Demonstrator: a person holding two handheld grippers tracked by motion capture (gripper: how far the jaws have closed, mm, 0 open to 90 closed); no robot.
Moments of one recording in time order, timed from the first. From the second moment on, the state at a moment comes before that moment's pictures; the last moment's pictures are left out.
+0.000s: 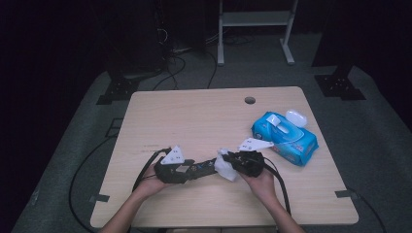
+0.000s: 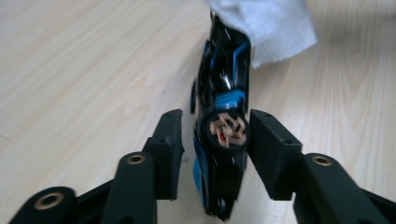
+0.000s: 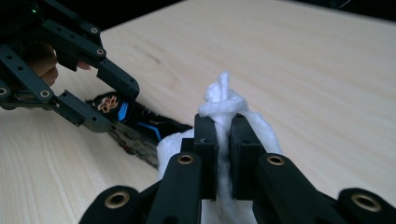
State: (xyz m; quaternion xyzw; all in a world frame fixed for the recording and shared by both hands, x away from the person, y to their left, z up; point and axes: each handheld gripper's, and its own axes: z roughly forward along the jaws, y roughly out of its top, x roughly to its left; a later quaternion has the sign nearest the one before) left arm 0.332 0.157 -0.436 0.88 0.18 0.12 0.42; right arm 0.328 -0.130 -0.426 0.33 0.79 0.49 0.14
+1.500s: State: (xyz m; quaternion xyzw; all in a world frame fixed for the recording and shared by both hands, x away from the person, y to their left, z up) left arm 0.346 0.104 -0.407 0.85 0.16 0.13 0.49; right arm 0.322 -0.158 -0.375 0.32 0.75 0.57 0.13
